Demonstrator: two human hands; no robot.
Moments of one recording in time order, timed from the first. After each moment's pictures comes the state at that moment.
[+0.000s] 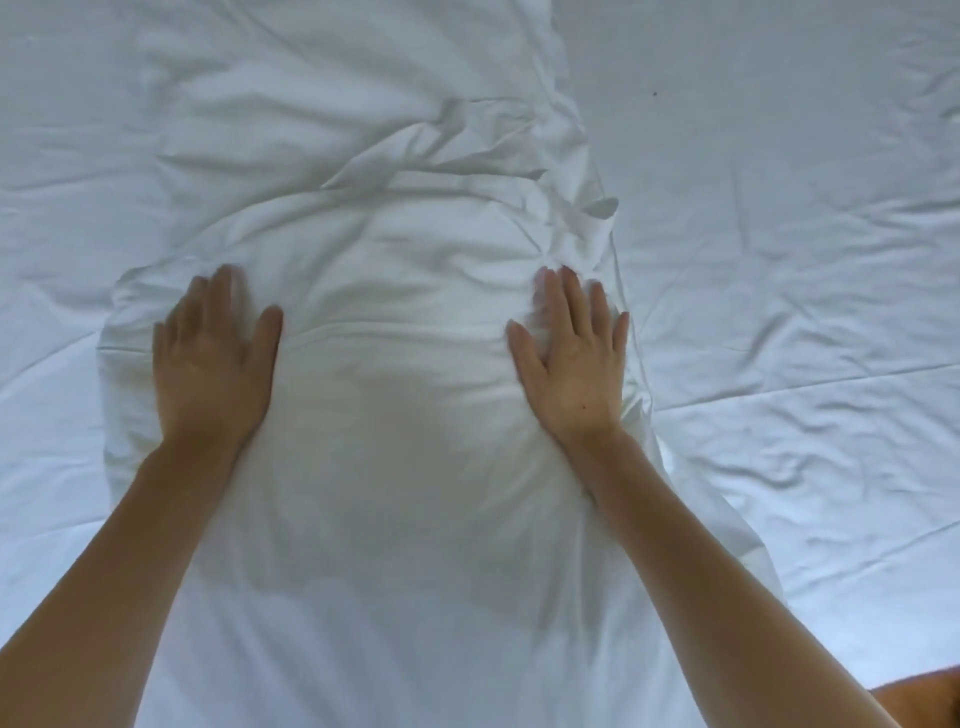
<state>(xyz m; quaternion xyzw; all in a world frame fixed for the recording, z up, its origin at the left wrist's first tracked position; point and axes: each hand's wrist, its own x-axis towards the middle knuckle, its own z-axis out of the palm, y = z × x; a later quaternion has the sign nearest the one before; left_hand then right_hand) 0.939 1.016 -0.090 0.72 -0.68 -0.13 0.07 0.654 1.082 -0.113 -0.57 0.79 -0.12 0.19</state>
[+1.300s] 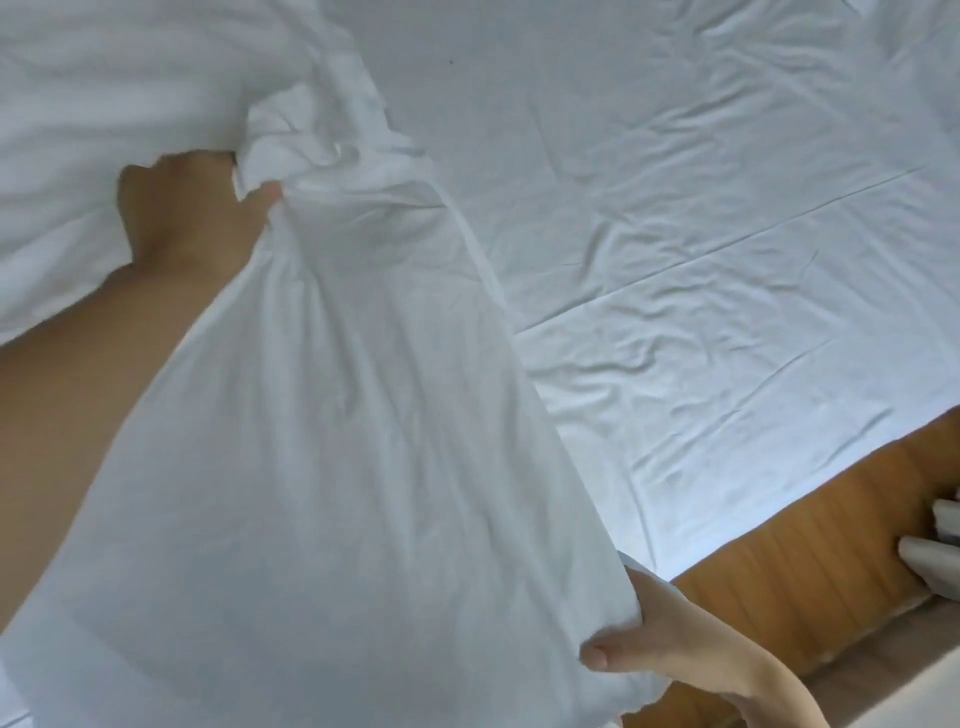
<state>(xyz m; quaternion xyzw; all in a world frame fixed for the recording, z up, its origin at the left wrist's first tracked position) 0.770 0.973 -0.029 0.60 -0.80 -0.07 0.04 0.558 1.396 -0.023 -0.26 0.62 -0.15 0.72</state>
